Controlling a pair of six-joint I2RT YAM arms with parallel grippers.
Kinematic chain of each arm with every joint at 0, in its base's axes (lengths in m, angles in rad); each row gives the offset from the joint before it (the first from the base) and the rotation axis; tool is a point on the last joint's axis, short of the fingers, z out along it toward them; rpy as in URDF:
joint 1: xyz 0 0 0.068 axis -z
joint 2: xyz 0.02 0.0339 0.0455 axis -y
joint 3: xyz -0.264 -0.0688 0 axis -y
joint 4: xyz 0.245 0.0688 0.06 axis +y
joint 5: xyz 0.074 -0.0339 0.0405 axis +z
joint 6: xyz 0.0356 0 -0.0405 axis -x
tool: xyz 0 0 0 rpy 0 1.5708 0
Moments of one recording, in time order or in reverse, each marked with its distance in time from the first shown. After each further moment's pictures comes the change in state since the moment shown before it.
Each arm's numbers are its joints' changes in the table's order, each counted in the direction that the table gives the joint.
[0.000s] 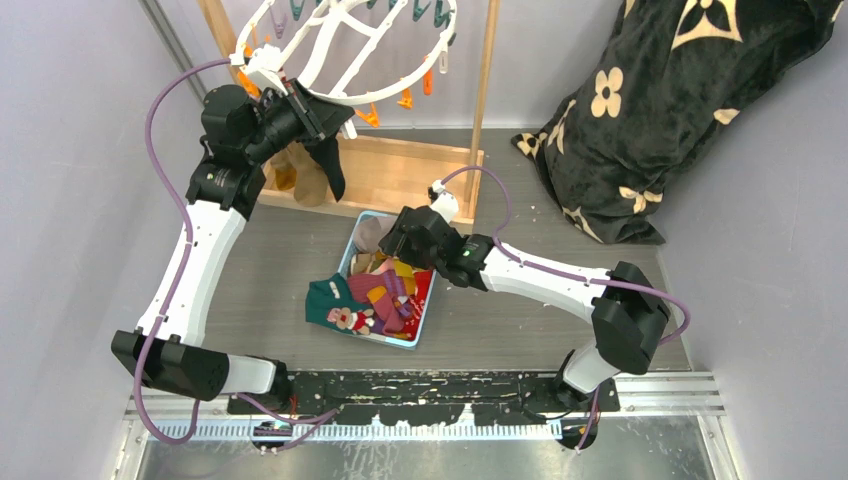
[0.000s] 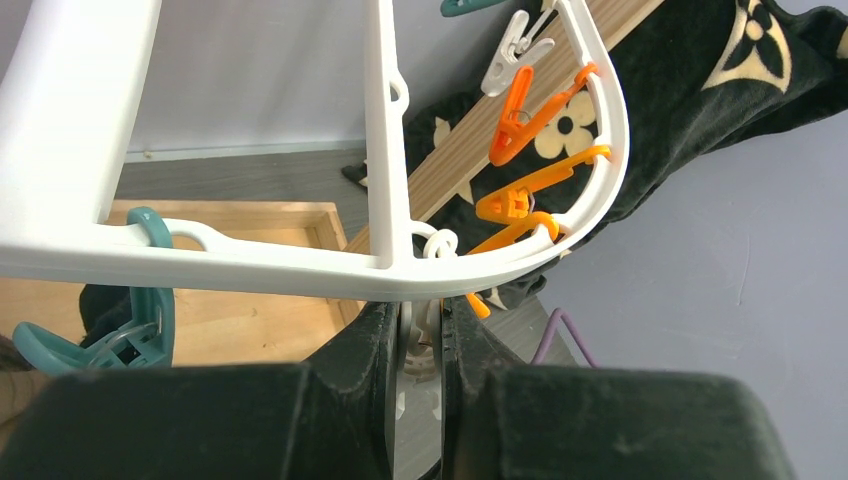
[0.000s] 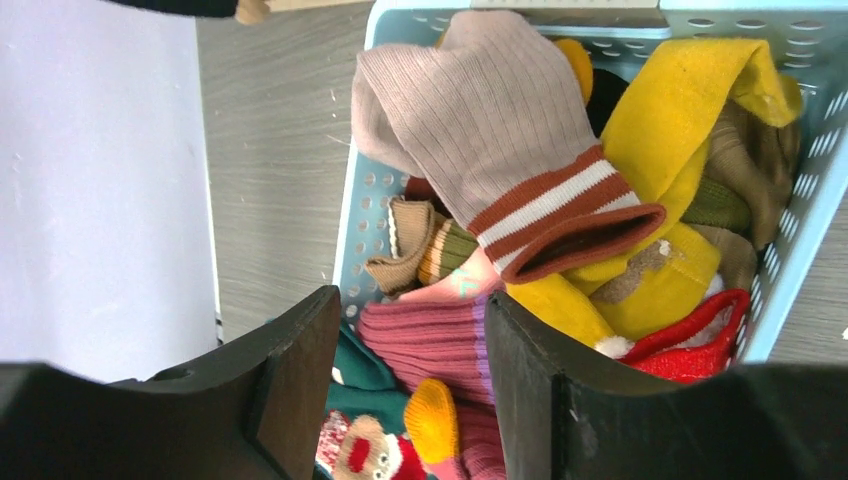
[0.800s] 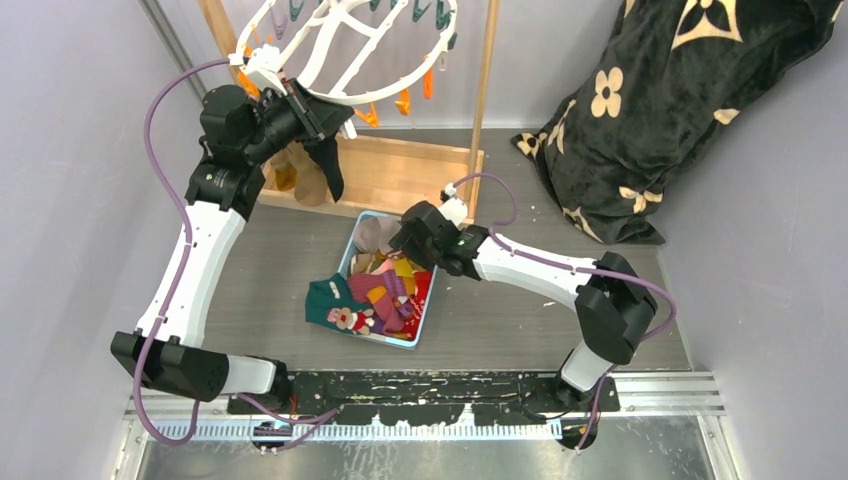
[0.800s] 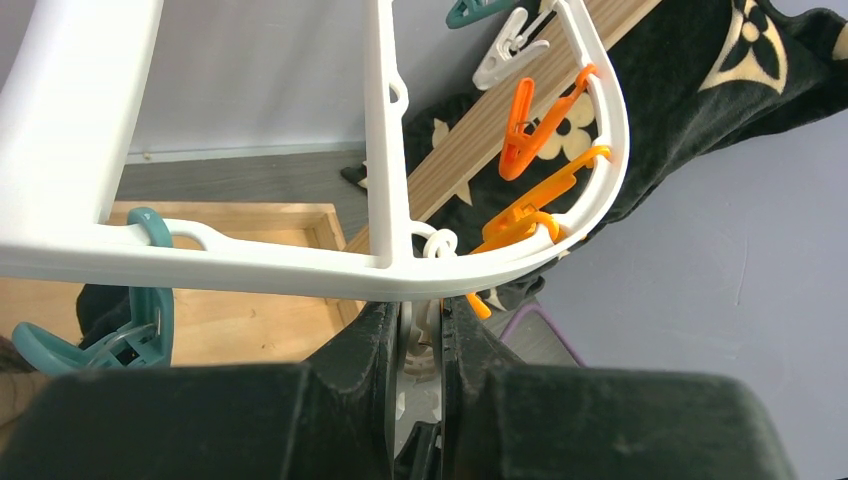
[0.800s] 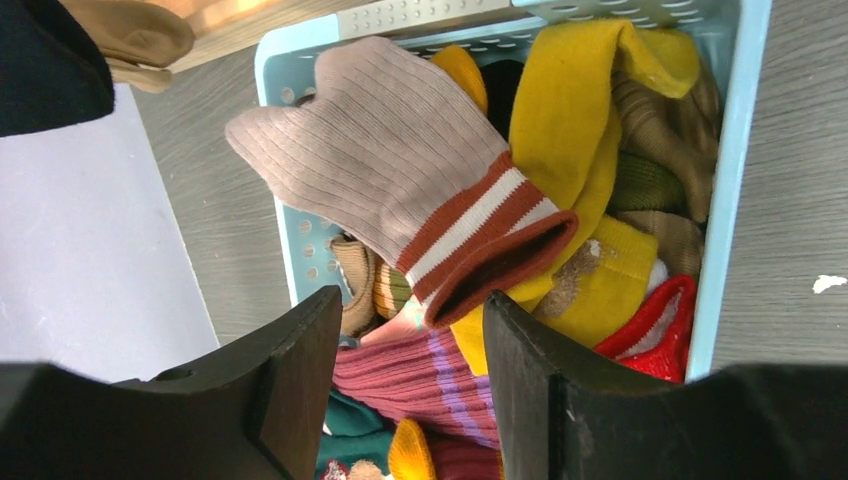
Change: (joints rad) left arm 0.000 0.005 0.000 0.000 0.000 0.001; right arm 0.051 -0.066 0.057 0.138 -0.008 -0.203
